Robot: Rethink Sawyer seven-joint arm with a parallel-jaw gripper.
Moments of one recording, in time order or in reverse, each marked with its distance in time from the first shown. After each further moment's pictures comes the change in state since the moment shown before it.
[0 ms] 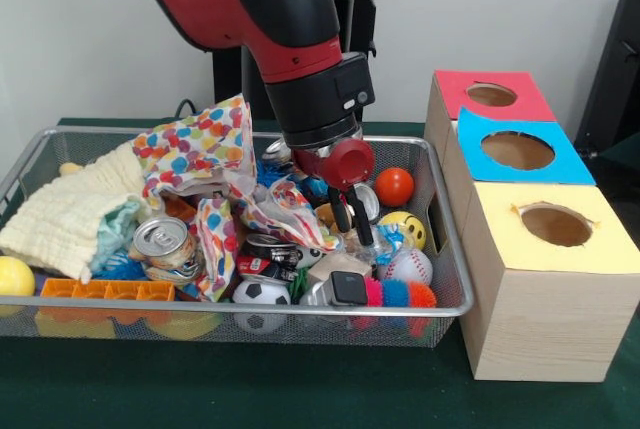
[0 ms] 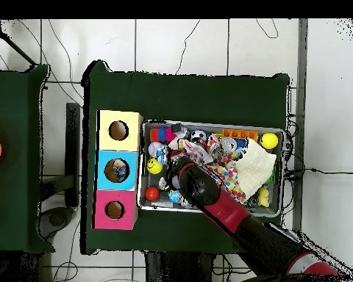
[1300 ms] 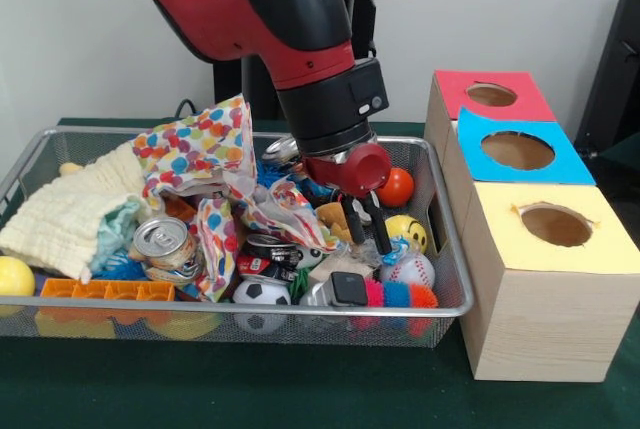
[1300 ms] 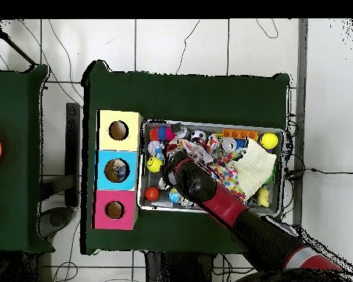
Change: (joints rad) arm -0.009 0.027 0.043 -0.037 -0.058 -0.016 0.000
